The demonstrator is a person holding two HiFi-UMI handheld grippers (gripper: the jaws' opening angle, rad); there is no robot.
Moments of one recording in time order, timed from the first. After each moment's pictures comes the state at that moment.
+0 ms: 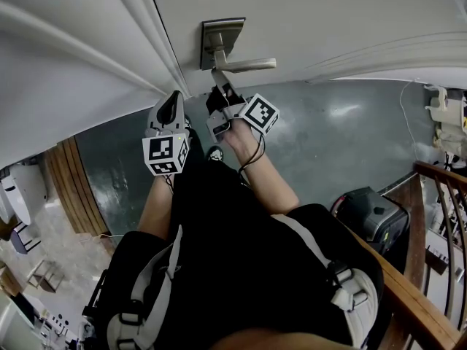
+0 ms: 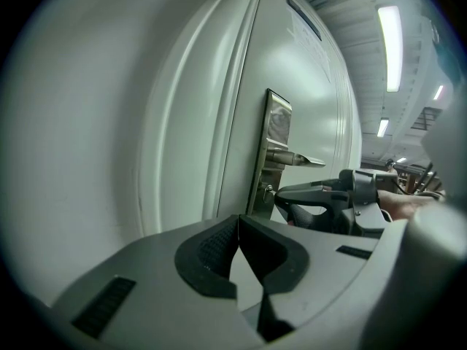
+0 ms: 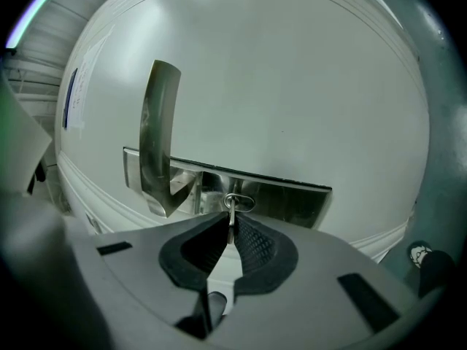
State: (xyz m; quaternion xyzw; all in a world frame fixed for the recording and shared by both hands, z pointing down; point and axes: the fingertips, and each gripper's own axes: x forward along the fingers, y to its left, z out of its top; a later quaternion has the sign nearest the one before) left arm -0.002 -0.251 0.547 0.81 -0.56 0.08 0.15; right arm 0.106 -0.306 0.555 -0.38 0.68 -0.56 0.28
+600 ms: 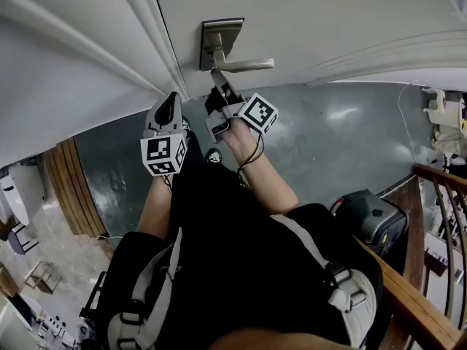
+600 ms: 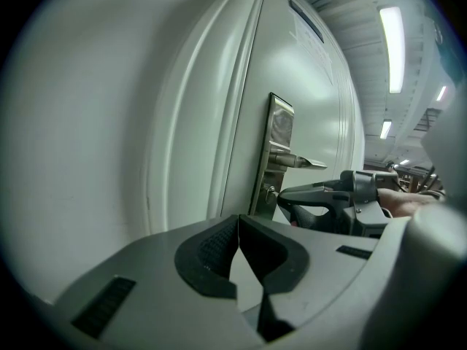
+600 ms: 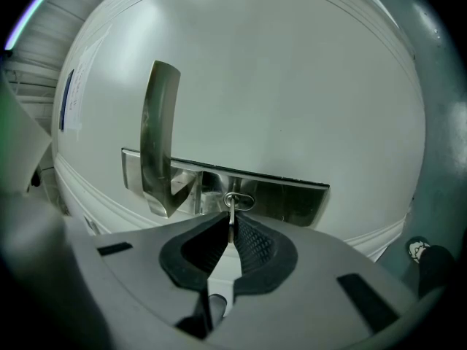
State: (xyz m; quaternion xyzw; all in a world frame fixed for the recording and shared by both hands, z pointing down) left arm -0.008 -0.247 0.547 0.81 -0.57 0.08 0.15; right arm 0.105 -0.303 0.555 -0.37 0.67 -0.58 0.29
